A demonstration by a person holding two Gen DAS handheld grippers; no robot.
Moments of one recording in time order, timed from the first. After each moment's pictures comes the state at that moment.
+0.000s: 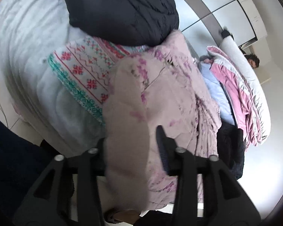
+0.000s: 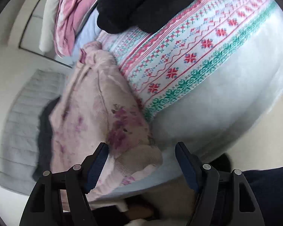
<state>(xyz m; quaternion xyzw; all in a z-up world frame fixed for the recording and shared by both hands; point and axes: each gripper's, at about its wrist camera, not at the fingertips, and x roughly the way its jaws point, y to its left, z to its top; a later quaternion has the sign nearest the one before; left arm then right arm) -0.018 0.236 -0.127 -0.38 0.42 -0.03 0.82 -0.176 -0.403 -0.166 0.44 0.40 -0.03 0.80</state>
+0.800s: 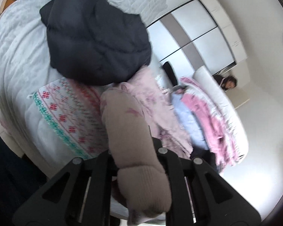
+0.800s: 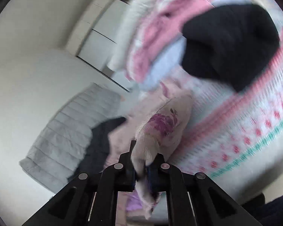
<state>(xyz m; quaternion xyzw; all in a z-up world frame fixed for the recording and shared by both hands) -0.047 0.233 -0.039 -0.44 0.28 -0.06 0.85 -0.199 -0.337 -0.008 0.40 0.19 0.11 0.89</state>
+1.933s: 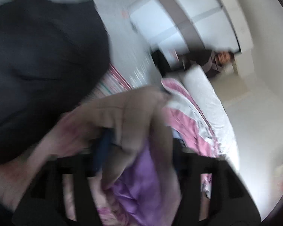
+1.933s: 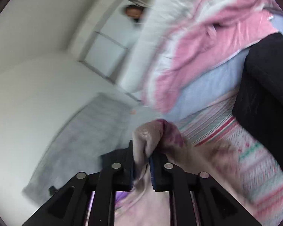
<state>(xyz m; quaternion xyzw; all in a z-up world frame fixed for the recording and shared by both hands) 0.318 0.167 0.080 -0.43 0.41 -0.14 0.79 0.123 -0.397 0.068 0.42 0.27 0.07 0.86</state>
